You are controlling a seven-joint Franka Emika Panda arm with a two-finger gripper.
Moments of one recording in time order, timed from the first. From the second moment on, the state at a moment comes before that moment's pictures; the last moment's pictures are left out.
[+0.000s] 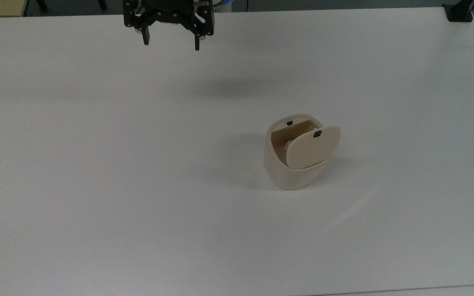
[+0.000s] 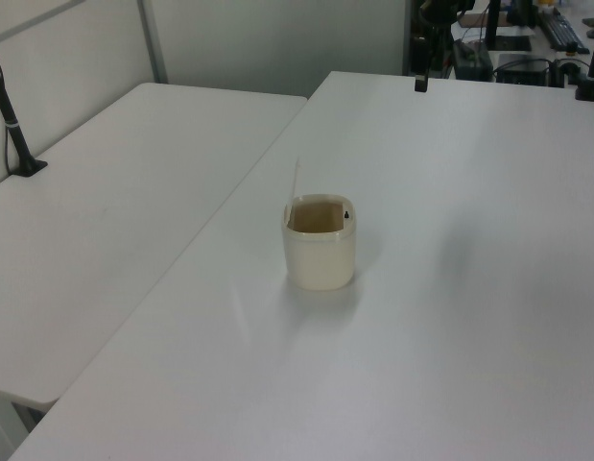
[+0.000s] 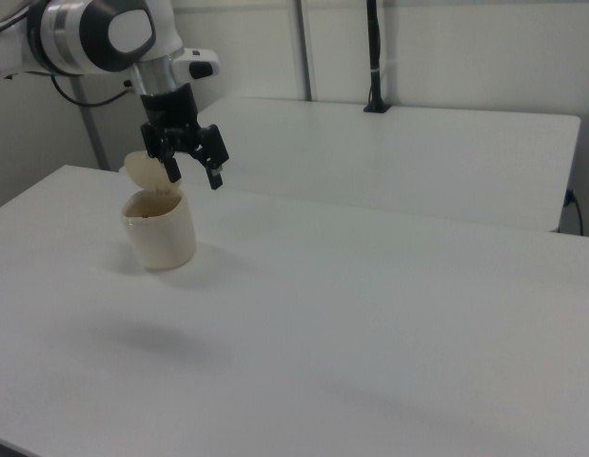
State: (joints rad) arm 0.00 0.09 0.02 -1.58 -0.08 1.70 0.07
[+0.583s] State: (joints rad) arm 0.00 0.09 0.02 -1.58 -0.08 1.70 0.07
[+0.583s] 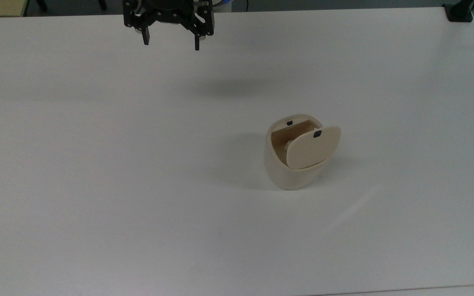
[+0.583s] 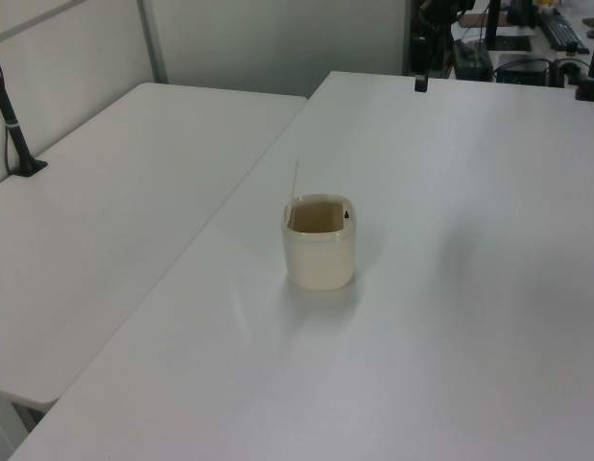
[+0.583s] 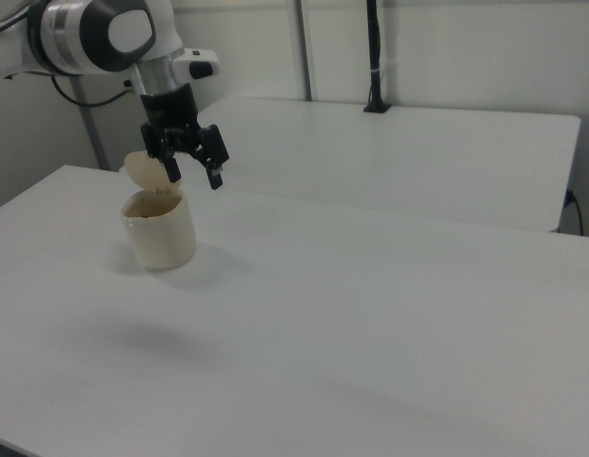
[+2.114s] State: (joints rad) arm 0.16 0.18 0.04 -1.57 -0.02 2.17 -0.02
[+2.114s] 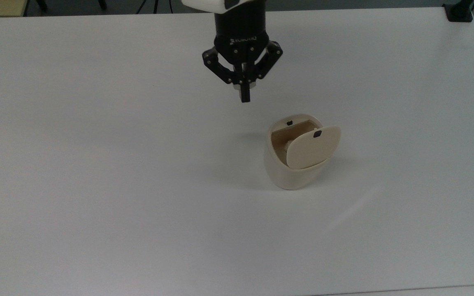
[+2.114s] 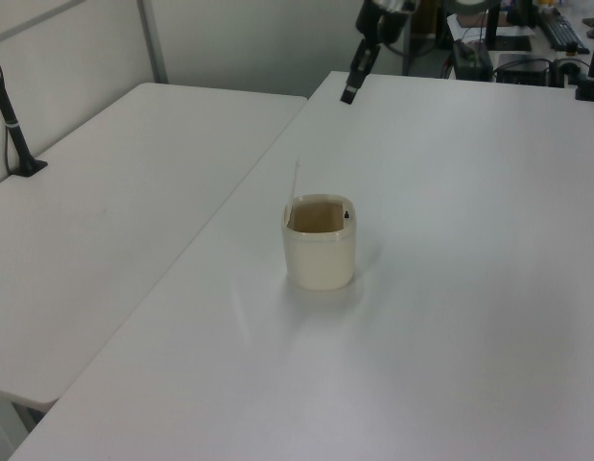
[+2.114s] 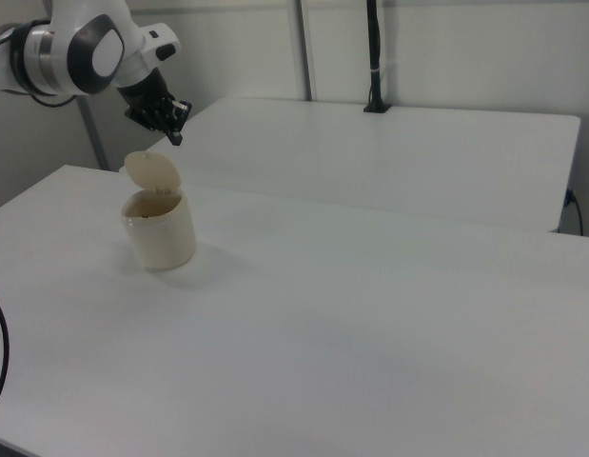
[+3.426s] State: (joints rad) arm 0.30 0.35 0.04 -1.56 -0.05 2.52 -0.07
